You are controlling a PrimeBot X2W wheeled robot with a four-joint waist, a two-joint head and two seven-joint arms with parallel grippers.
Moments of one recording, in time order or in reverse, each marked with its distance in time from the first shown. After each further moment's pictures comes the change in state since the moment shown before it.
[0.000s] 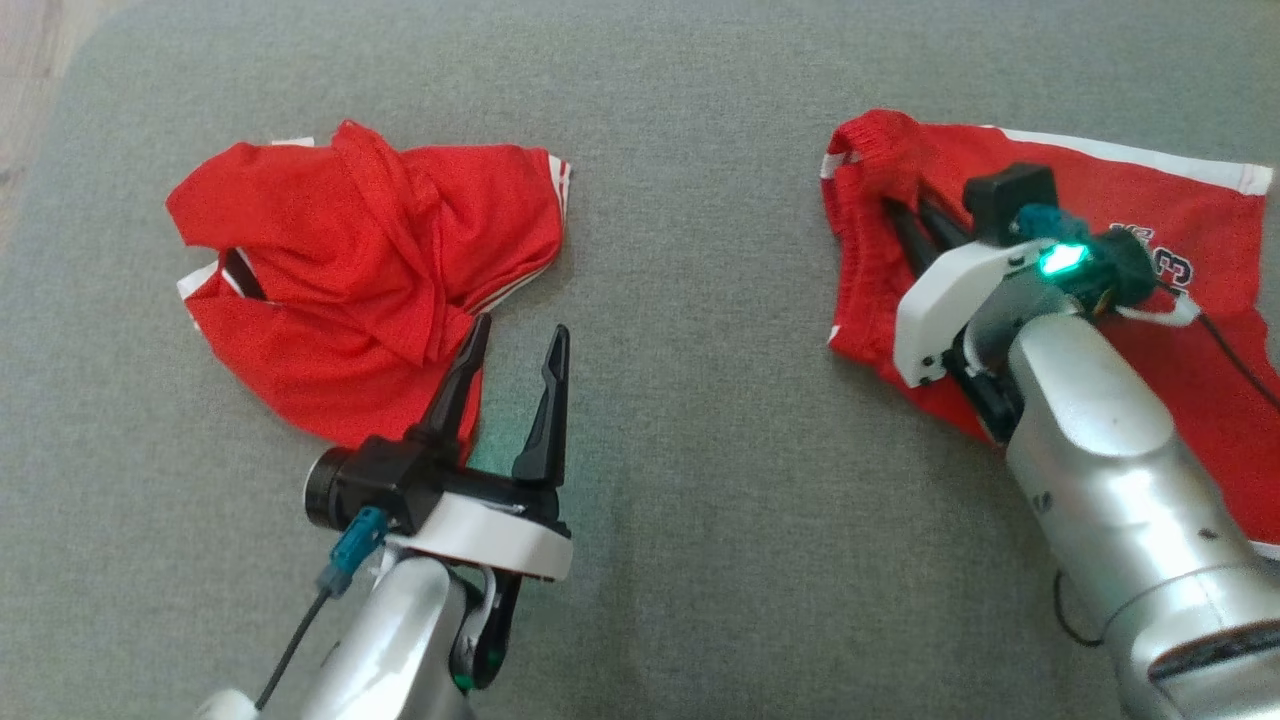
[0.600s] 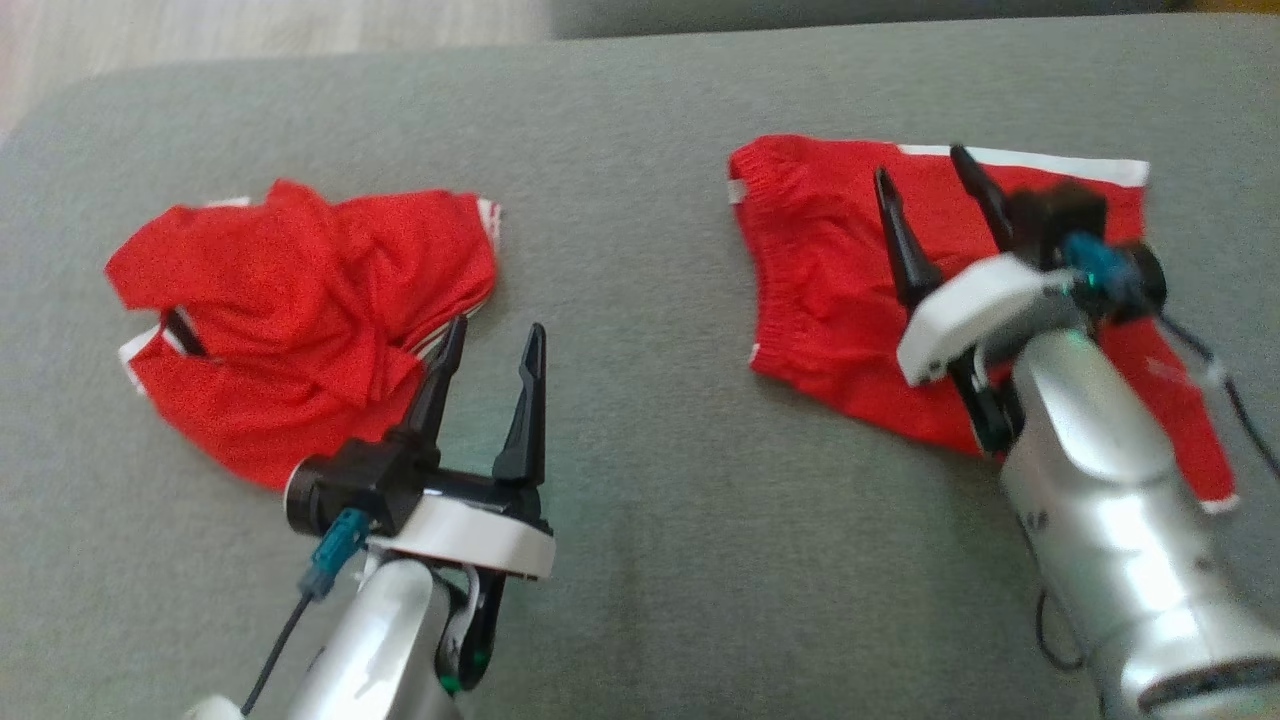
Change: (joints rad) left arm 0.004 0.000 0.040 0.007 0.006 -0.001 0.000; right arm 0.033 0.026 -0.099 -0.021 -0.014 0.000 -0.203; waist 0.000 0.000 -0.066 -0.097
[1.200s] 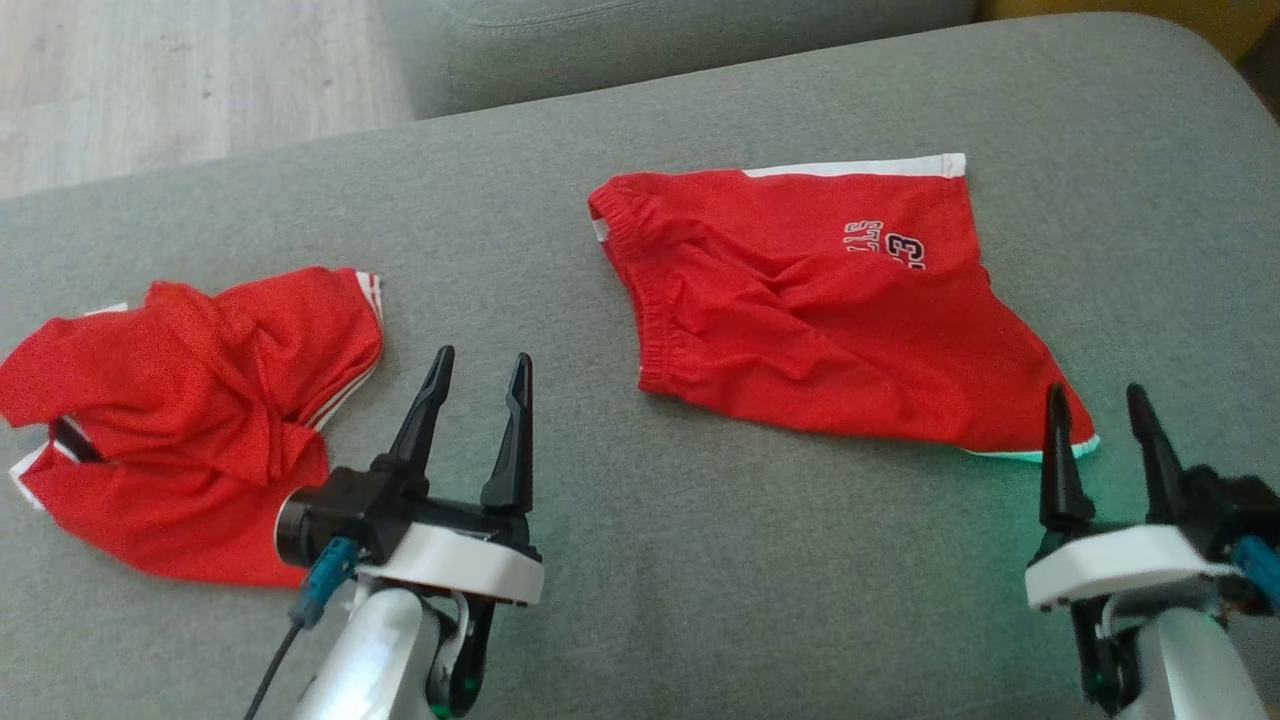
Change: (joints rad) left arm 0.054 0.000 0.030 -0.012 0.015 -0.009 0.000; right arm 0.610 0.026 -0.337 -0.543 -0.024 0.000 -0.014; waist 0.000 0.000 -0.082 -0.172
